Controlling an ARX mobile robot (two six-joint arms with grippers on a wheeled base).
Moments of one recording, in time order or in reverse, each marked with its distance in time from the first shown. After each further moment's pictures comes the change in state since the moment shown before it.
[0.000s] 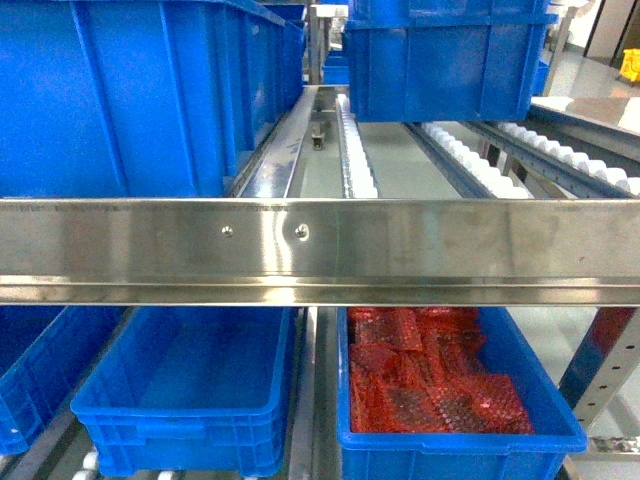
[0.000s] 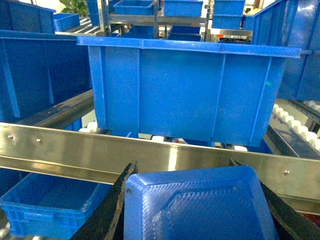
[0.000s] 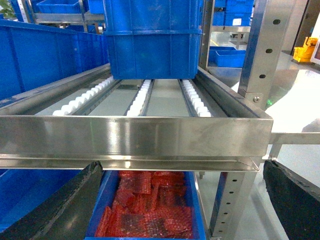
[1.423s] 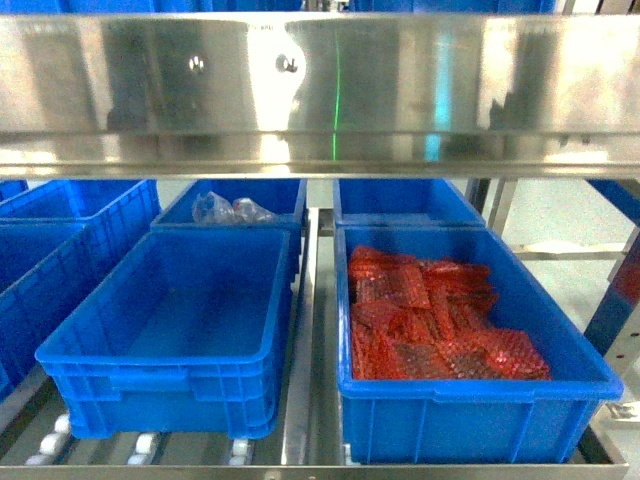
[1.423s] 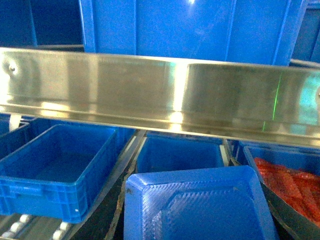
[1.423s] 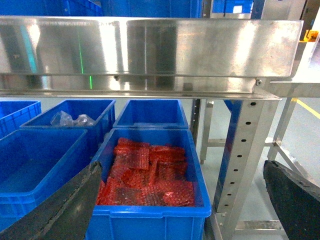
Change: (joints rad) left arm 0.000 0.000 0.000 0.000 0.000 0.000; right arm 0.000 0.000 0.000 0.000 0.003 0.002
